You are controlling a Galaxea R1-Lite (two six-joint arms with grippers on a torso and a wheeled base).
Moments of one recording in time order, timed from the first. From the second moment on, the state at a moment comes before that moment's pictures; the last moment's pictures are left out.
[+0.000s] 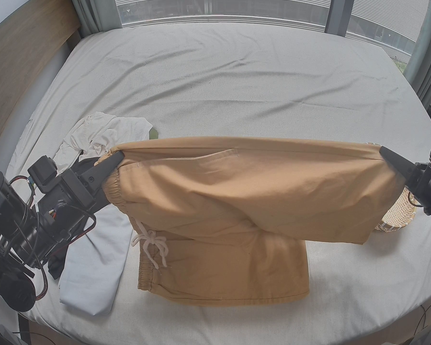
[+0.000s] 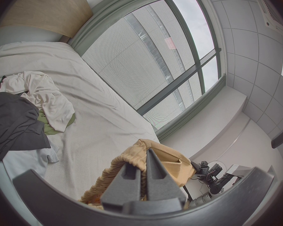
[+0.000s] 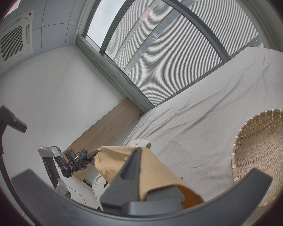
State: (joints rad) left arm -0.31 1.61 -0.30 -1.55 -0.31 -0.71; right arm -0.06 1.52 -0.30 -1.53 0.78 0.65
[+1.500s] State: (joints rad) left arm -0.30 1.62 -0.31 -1.55 -0.30 -0.67; right arm -0.06 1.53 -0.34 -1.53 0.79 0.65
